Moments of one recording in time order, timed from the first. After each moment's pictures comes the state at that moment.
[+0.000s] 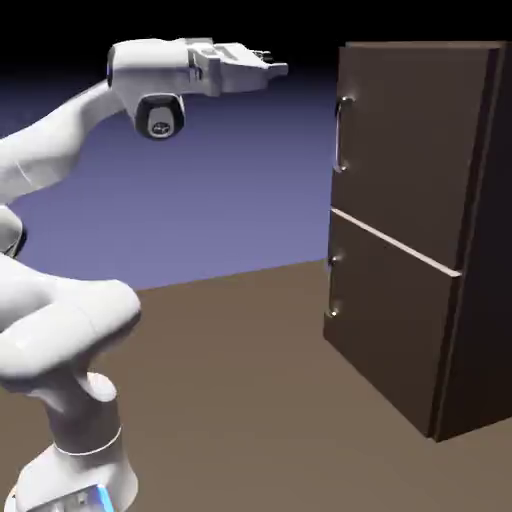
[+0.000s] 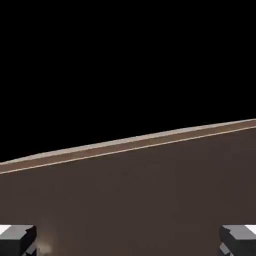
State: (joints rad) arm -1.00 -1.45 0.86 -2.32 1.55 2.72 0.38
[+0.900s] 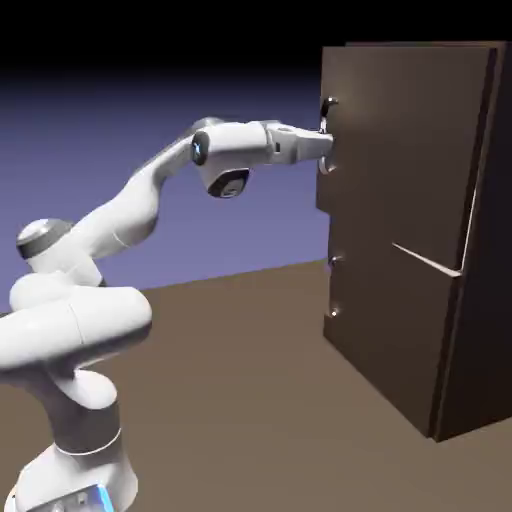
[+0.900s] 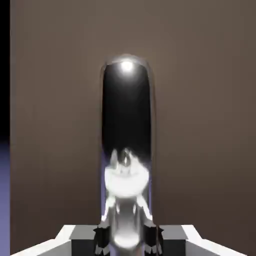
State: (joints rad) arm -1.29 -1.76 1.09 -2.30 2.36 2.39 -0.04
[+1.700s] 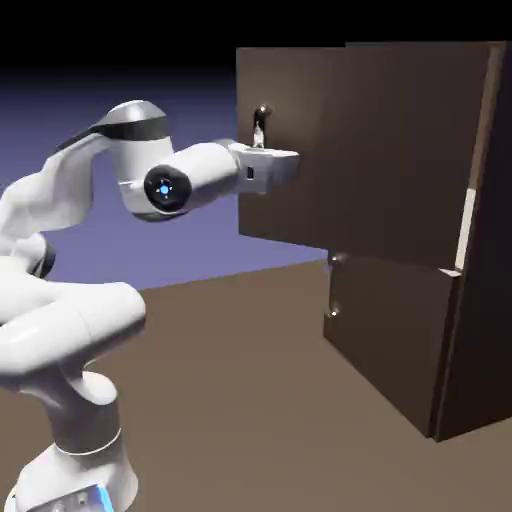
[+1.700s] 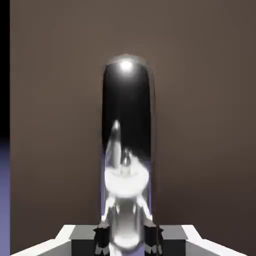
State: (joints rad) arm -1.12 -1.55 0.56 -2.90 2.18 1.39 -0.60
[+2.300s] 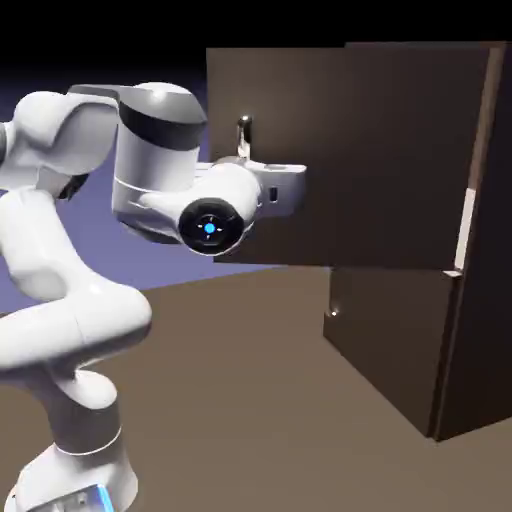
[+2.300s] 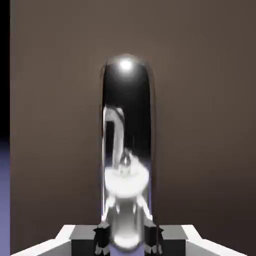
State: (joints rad) arm -1.37 -0.93 0.27 -2.69 1.59 0.79 -1.07
